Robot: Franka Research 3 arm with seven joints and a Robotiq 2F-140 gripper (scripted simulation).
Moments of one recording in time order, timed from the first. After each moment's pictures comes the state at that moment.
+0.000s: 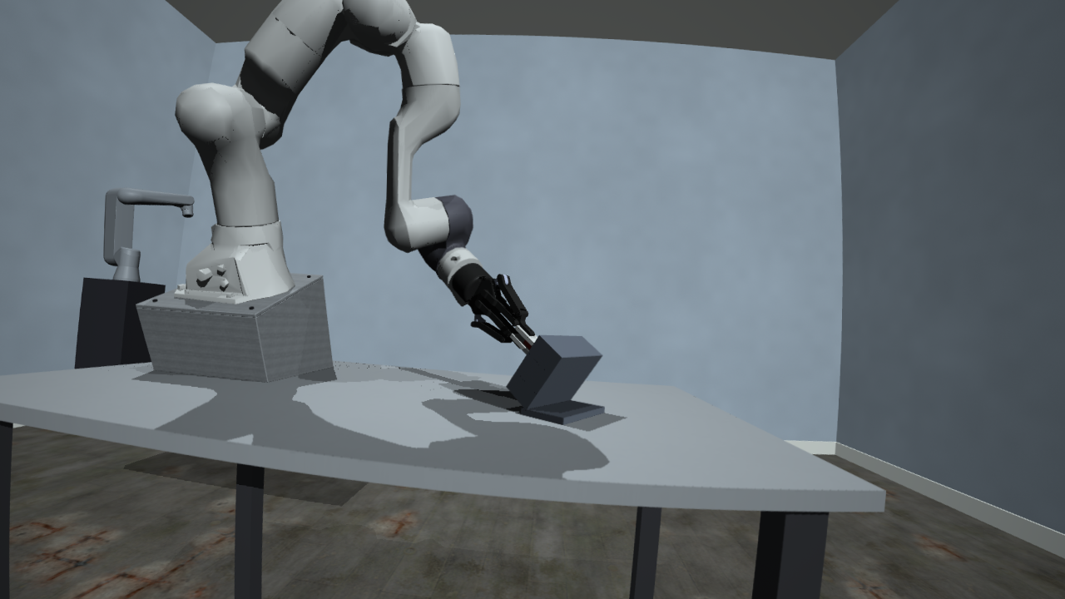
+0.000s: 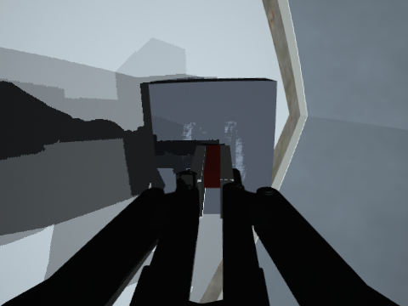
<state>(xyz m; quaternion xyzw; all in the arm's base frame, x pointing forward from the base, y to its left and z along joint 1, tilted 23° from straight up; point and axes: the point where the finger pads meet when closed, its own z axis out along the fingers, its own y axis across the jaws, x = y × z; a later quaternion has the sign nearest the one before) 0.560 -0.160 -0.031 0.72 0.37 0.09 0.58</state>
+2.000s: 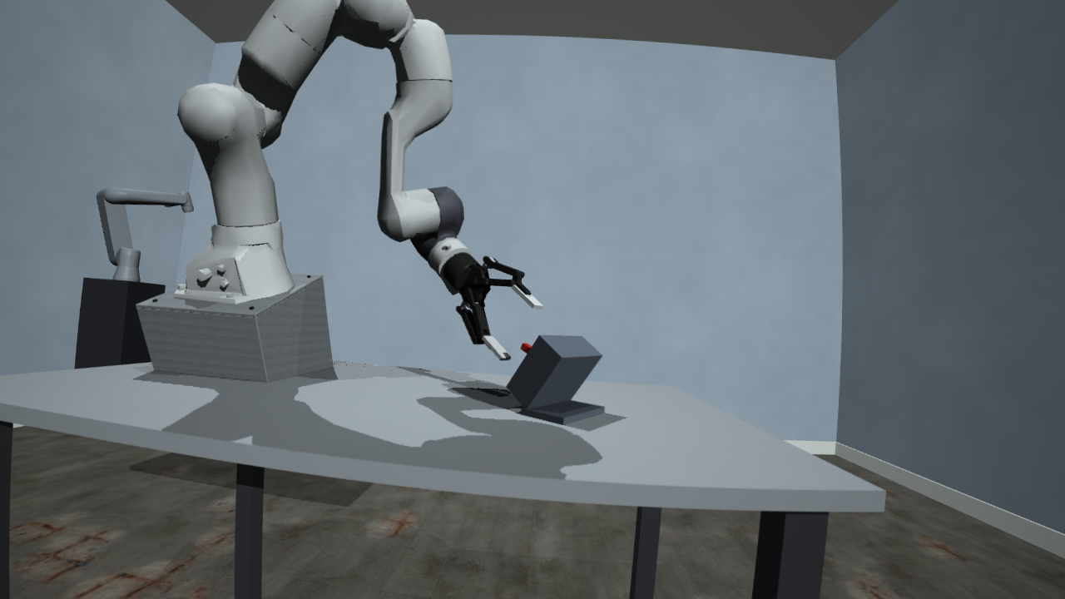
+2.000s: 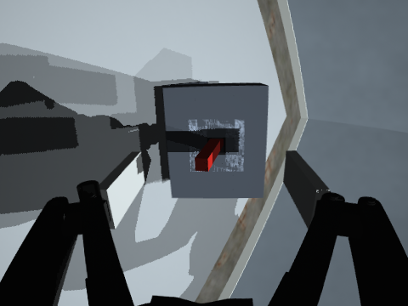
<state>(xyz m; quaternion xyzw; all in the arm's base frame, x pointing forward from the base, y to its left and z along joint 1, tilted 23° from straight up) 0.538 -0.121 -0.020 0.72 0.37 0.09 0.58</state>
